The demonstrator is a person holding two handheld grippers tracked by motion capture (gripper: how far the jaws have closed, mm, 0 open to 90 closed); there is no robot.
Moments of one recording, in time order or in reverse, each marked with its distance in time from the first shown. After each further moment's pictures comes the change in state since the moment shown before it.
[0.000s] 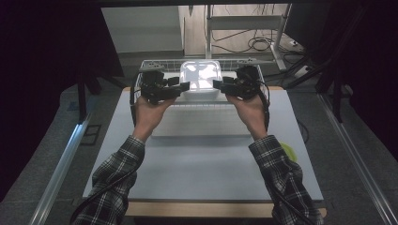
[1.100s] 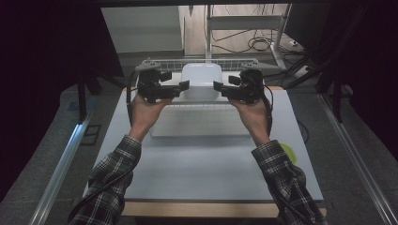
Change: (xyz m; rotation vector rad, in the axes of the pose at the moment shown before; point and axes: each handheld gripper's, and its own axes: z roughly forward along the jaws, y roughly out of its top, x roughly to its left) left arm 0.000 0.000 -0.012 -0.051 0.003 0.046; right arm 0.004 -0.009 -0.014 -0.073 -0.009 -0.024
